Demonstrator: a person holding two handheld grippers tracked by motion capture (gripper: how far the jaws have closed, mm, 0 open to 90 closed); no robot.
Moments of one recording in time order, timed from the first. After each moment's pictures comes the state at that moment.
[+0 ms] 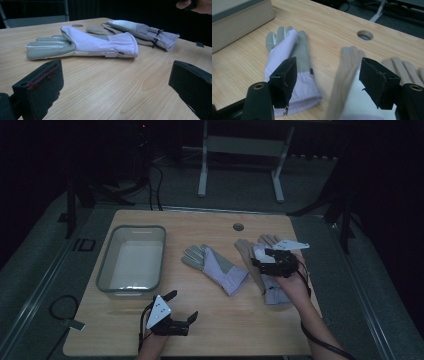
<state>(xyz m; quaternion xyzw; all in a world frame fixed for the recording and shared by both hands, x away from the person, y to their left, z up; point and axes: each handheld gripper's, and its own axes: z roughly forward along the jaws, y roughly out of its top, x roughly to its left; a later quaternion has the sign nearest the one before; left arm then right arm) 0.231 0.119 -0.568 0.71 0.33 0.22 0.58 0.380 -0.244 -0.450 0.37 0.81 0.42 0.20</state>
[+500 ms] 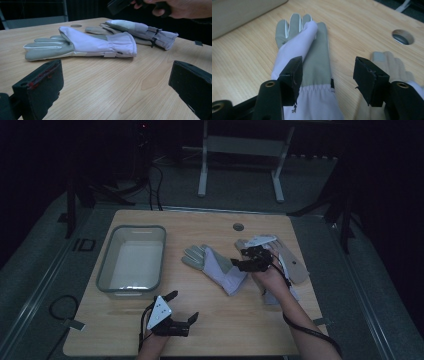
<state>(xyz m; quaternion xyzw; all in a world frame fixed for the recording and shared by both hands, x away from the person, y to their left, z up) 0.230 0.117 -0.568 0.71 0.33 0.22 0.58 0.415 -0.187 -0.478 0.32 0.86 0.37 0.15</state>
